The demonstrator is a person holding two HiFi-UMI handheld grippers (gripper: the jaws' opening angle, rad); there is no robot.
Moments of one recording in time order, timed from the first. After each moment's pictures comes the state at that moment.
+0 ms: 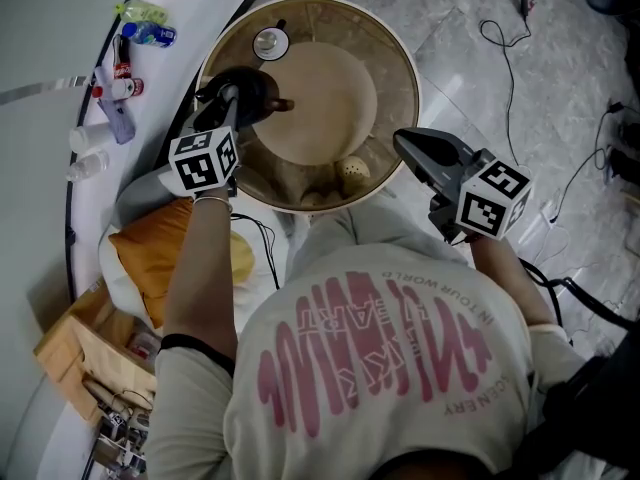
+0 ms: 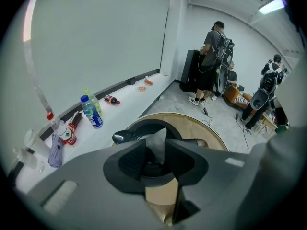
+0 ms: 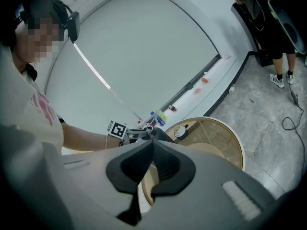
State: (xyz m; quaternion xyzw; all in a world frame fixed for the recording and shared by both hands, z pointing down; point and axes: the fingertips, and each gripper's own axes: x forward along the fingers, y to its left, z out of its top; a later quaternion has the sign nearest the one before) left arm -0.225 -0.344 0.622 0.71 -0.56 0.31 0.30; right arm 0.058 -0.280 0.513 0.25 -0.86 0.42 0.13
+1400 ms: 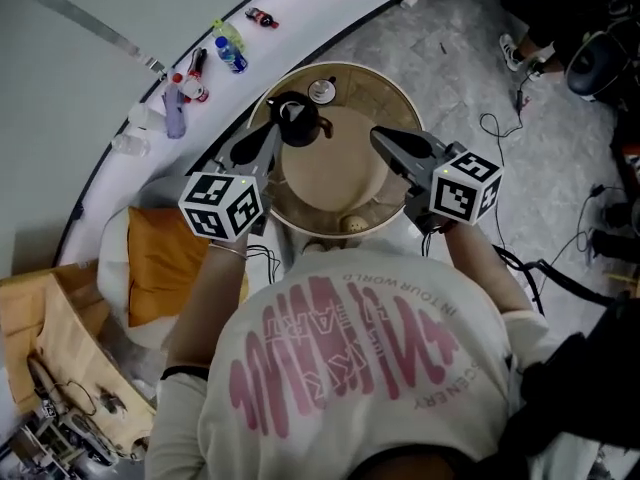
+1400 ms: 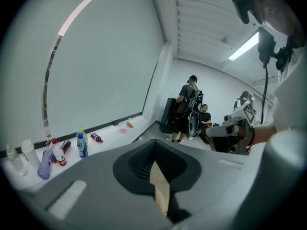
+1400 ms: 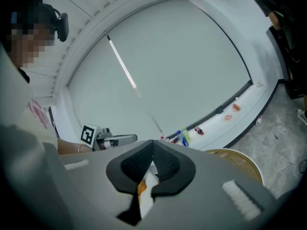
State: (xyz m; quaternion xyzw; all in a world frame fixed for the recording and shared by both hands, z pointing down) left arm -0.191 -0.228 0.387 0.81 -0.54 0.07 0.20; right arm -0.039 -0.237 0.377 0.19 -0.94 0.29 0.07
